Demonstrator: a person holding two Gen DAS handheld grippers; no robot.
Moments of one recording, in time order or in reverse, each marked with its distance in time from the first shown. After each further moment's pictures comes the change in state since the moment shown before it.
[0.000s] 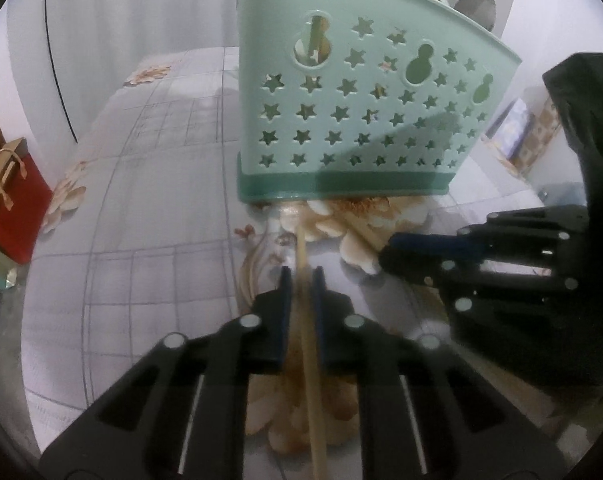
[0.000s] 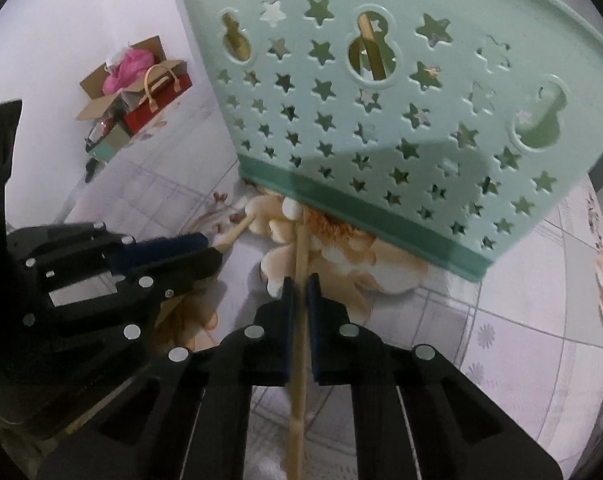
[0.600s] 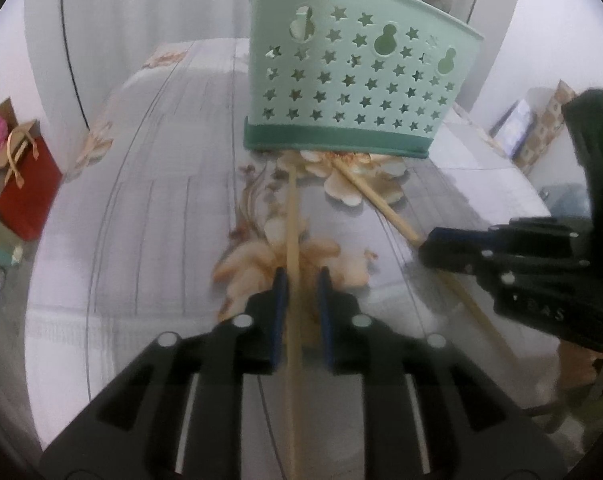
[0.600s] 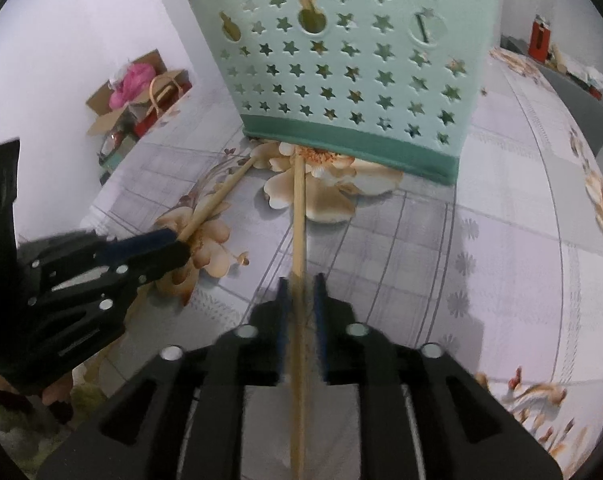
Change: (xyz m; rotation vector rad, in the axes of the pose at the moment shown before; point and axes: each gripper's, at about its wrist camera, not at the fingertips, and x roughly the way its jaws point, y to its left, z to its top) left arm -0.030 -0.017 -0.041 -0.012 0.010 0.033; right arm -0.034 -0.014 -0.052 0.083 0.008 0.053
